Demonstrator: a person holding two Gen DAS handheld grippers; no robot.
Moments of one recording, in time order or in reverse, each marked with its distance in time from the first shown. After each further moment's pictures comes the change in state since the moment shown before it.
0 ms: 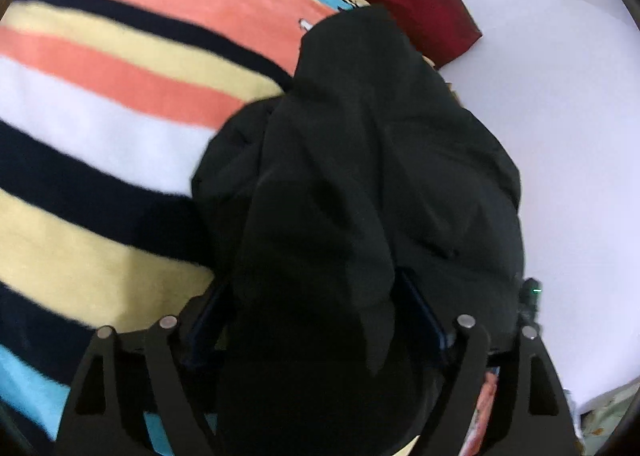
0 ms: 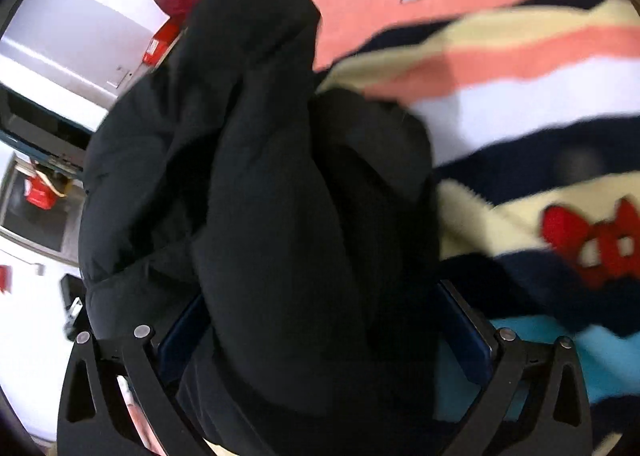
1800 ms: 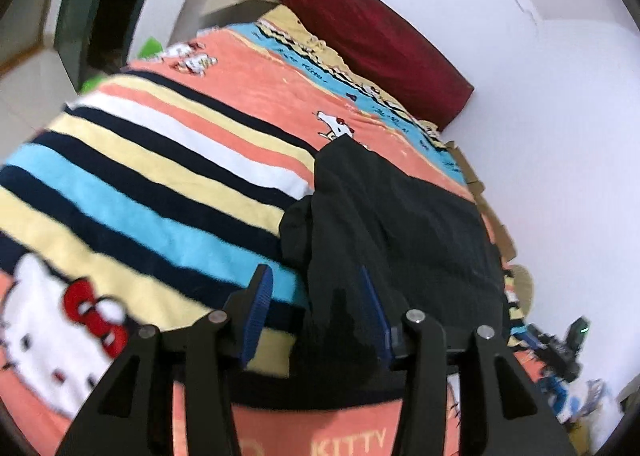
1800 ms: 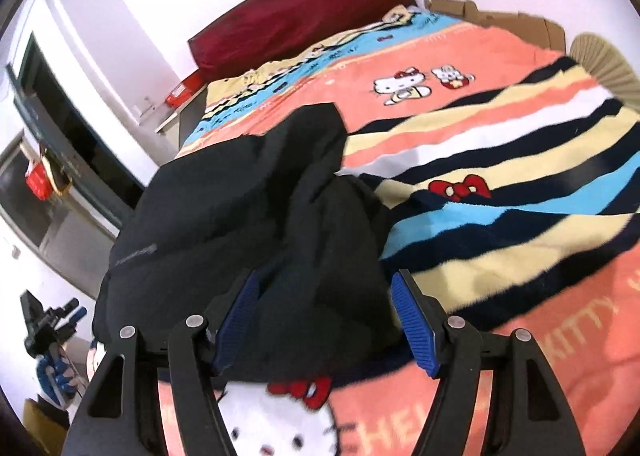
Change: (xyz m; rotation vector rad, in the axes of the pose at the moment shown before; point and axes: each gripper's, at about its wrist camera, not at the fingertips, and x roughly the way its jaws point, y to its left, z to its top) left arm -0.217 -0.042 -0.141 0.091 -0.347 0.195; right arm -0.161 0.066 -0.155 -0.143 -0.362 -0.149
